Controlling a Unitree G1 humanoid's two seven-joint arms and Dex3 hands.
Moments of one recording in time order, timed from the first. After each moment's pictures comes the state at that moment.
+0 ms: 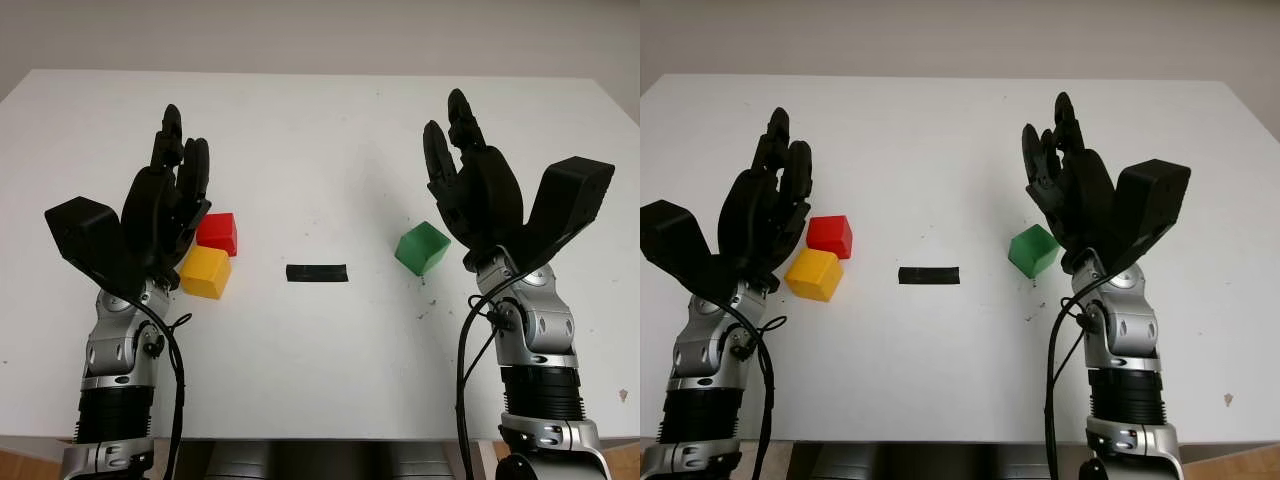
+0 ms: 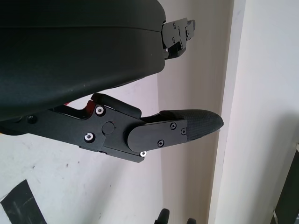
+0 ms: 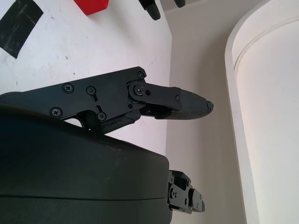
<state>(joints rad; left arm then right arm) -0.40 0.19 0.21 0.11 -0.27 0.09 -0.19 -0.48 -0.15 -0.16 0.07 0.23 0.28 0.15</state>
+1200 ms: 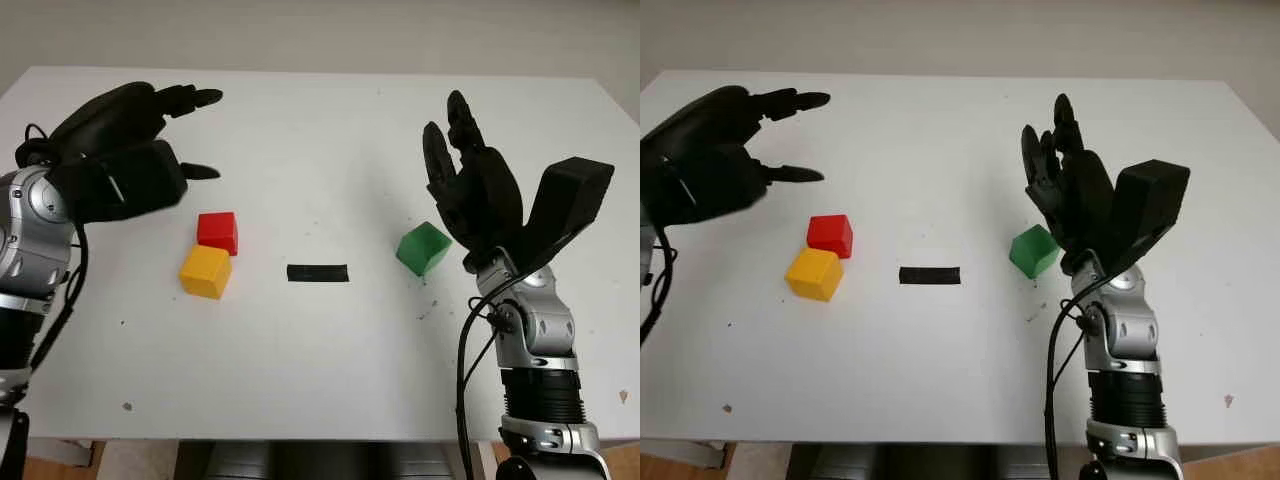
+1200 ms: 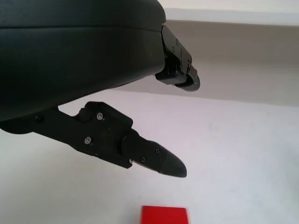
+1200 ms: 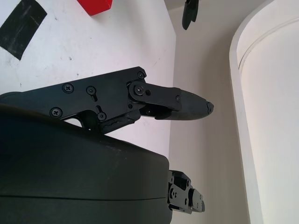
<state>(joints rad) -0.73 0.83 -0.16 0.22 0.53 -0.10 -0.41 -0.47 -0.15 -0.15 0.05 0.23 0.30 0.14</state>
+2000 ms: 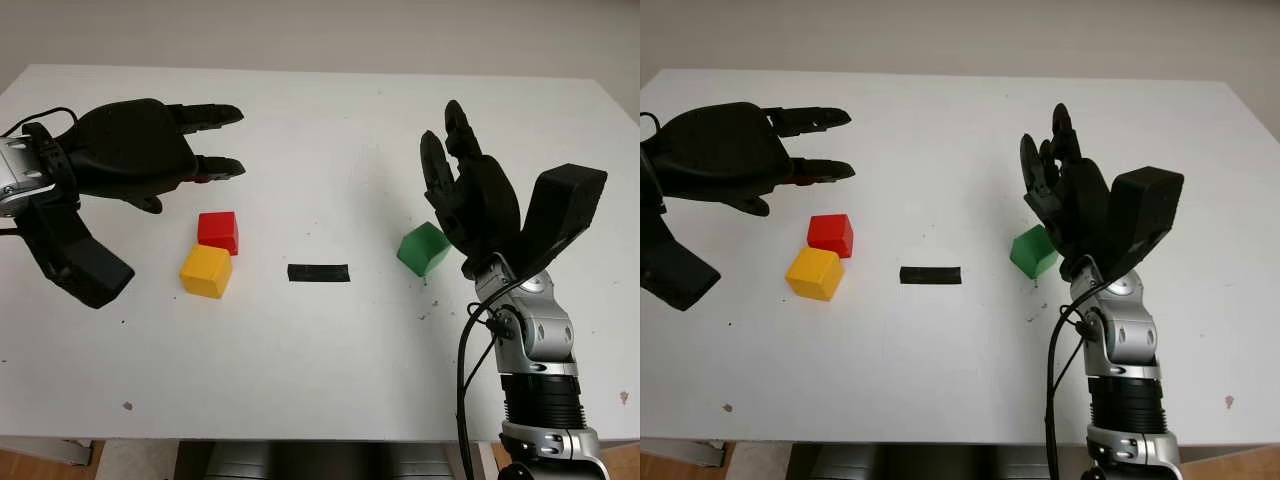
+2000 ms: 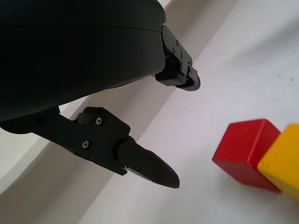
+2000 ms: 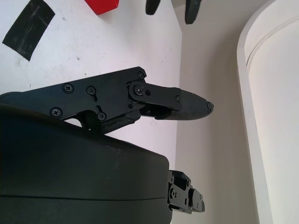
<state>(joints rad) -1.02 1.06 -0.46 0.50 1.27 -0.89 0.16 -0.45 -0.15 -0.15 0.04 0.22 0.31 0.13</state>
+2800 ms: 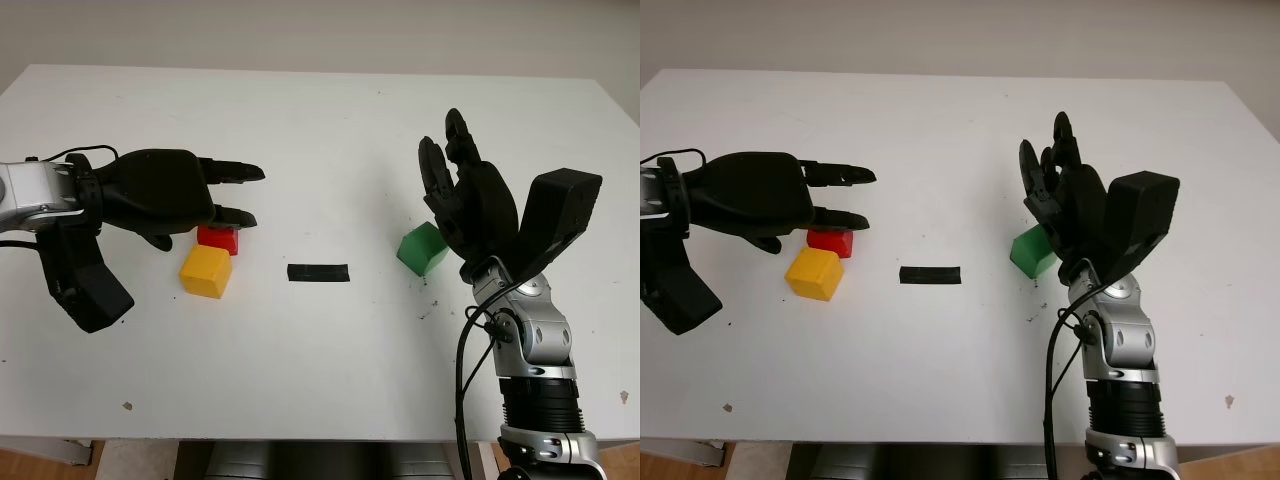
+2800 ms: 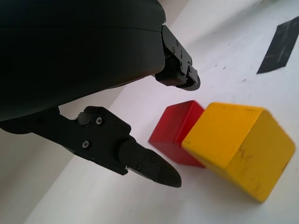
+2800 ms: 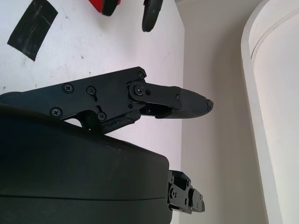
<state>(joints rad) -1.03 0.95 -0.59 0.63 1.32 -0.95 0.26 -0.44 -0.15 -0.14 0.03 0.22 0.33 0.11</state>
